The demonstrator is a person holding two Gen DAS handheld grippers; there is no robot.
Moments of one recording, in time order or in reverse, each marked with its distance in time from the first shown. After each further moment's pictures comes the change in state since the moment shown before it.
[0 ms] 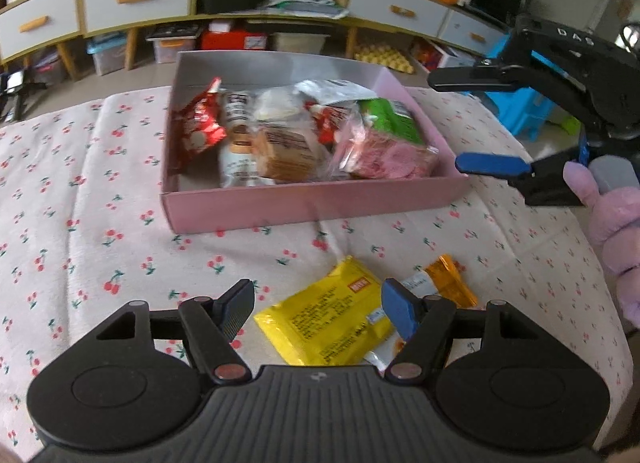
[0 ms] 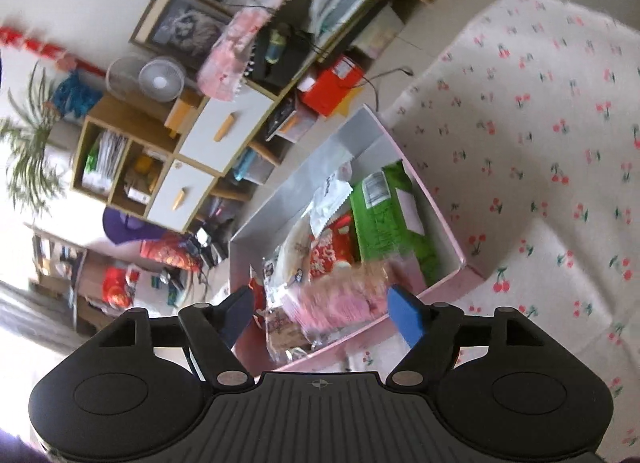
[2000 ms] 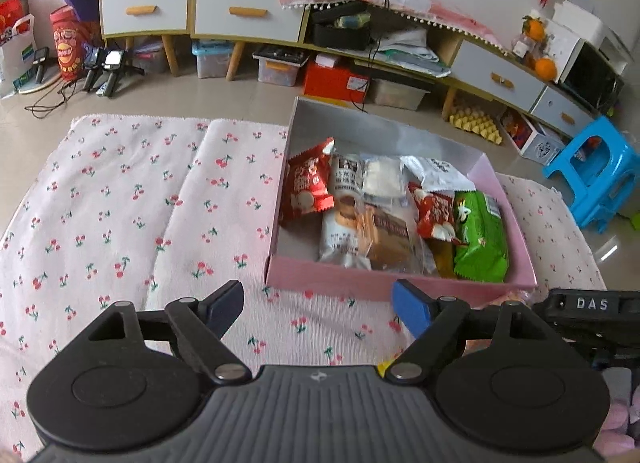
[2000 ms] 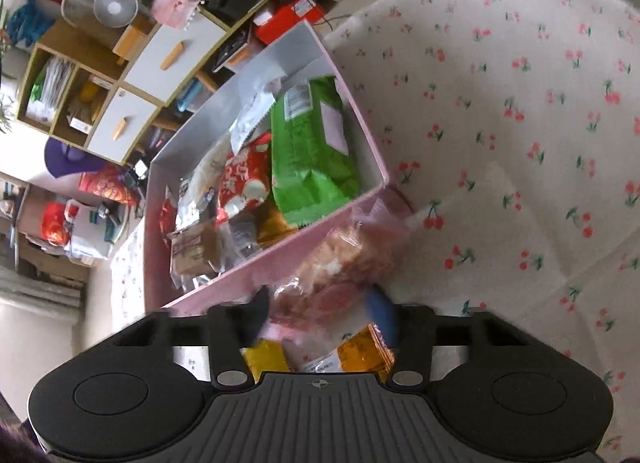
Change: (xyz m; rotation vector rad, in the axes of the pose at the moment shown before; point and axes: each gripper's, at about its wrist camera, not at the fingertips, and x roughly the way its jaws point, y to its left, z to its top) left arm -0.017 0.032 0.026 -0.249 -0.110 0.207; right arm 0.026 -0.027 -0.024 -0.034 0.184 -0.163
